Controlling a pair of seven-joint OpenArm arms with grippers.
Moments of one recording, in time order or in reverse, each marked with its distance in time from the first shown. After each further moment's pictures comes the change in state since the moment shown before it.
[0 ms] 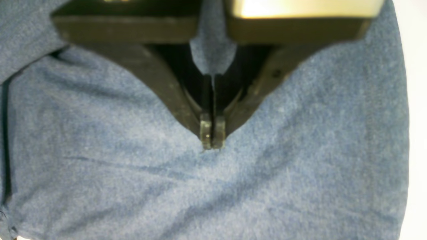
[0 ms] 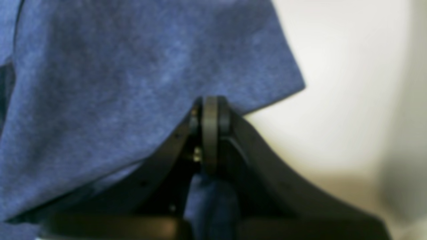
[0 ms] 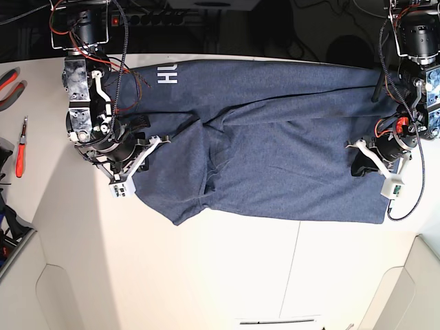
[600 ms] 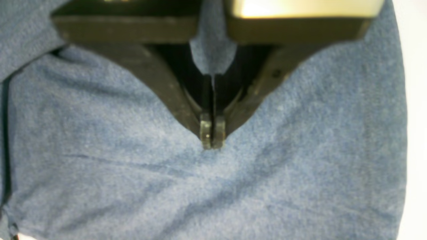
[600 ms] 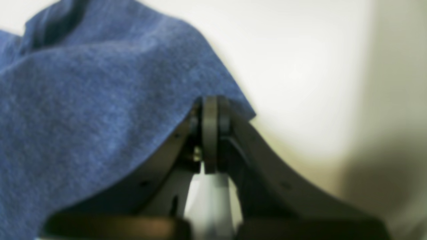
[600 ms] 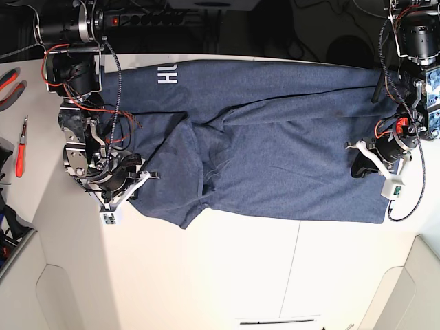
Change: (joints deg) left arm 0.0 0.0 0.0 0.0 0.0 0.0 -0.4; right arm 13.2 0.6 1.4 -22.2 -2.3 -1.1 10.1
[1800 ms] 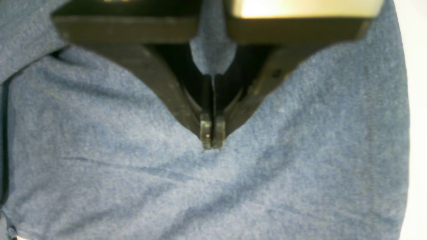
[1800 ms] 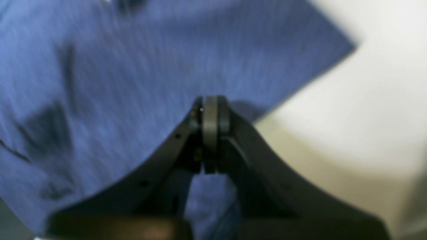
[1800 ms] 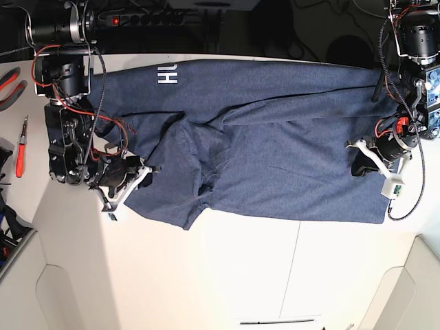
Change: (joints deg) left arm 0.0 0.0 0.0 -0.1 0.1 0.0 0.4; right arm -0.2 2.4 -0.1 8.0 19.7 8.8 -23.7
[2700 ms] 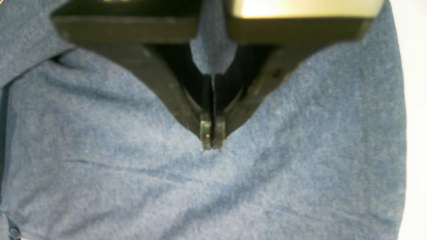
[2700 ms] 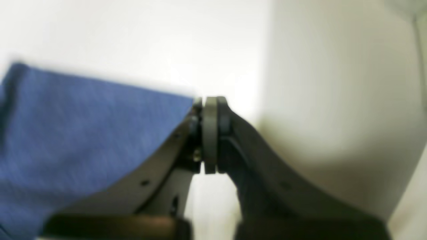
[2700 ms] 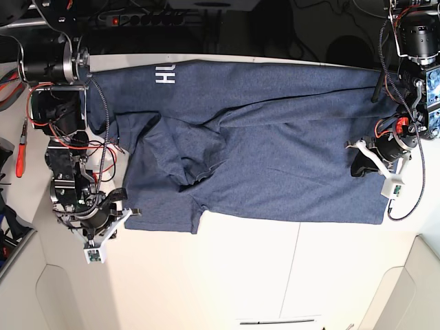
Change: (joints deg) left arm 0.0 0.0 0.0 0.0 -0.6 0.0 0.0; right arm 12.1 0.2 0.0 -15.5 -24.3 -10.8 30.9
